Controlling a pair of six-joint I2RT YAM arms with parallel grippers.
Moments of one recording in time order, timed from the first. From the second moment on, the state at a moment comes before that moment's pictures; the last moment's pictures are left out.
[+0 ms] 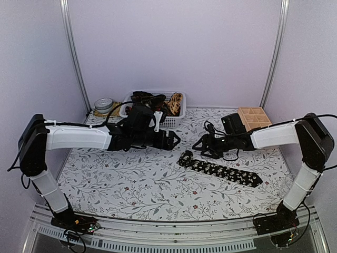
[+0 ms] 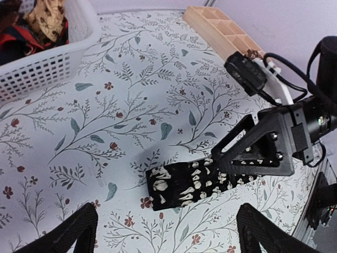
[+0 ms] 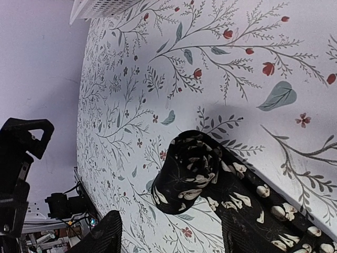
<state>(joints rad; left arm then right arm) -0.86 1.71 1.15 0.00 0.01 -0.43 0.55 1.72 0.93 0.06 -0.53 0.79</state>
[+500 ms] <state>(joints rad) -0.76 1.91 1.08 0.17 0.30 -0.55 0.65 1.81 0.99 0.03 -0.47 0.80</state>
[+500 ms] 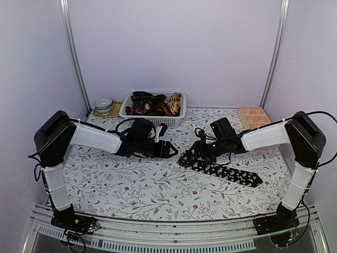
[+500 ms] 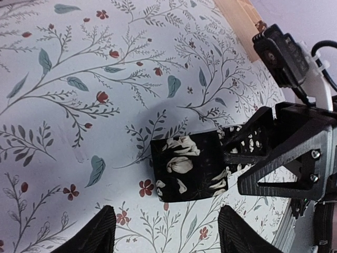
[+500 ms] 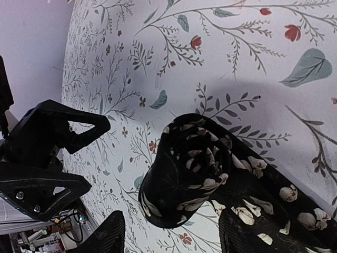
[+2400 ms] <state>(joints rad) -0.76 2.02 1.37 -0.12 0.46 0.38 0.64 1.91 0.99 0.06 -0.49 0.76</state>
